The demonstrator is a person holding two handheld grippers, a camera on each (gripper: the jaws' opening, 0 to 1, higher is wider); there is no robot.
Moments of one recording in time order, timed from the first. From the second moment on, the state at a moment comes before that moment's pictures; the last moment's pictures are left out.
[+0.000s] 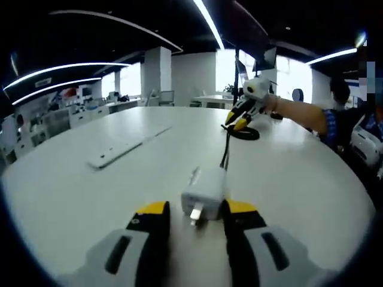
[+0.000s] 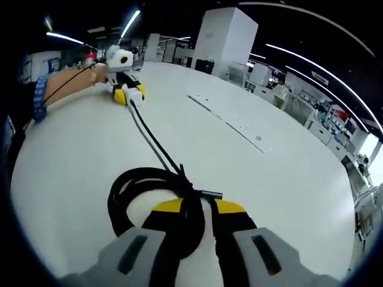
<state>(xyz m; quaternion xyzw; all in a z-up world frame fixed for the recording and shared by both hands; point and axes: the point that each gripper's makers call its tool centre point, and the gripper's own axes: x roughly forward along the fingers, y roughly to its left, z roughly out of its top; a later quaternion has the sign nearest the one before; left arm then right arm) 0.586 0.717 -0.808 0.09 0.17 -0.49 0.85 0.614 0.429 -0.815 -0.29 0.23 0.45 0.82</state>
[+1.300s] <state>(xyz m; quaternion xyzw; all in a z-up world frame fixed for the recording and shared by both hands) 0.415 0.812 -0.598 0.03 -0.16 -0.22 0.96 0.456 0.402 -0.617 -0.17 -0.14 0.29 0.93</state>
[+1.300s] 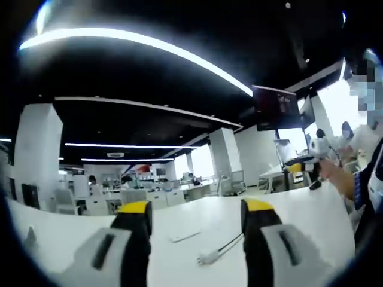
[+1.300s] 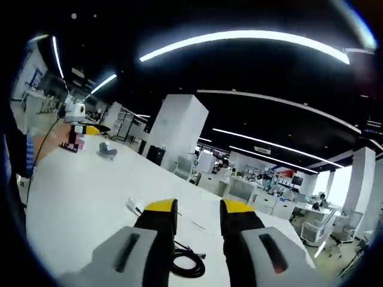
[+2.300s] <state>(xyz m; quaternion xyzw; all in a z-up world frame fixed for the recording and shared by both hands) 0.385 0.878 -0.694 0.06 -0.11 0.06 0.99 0.443 0.349 -0.690 -0.12 -0.15 0.17 0.97</state>
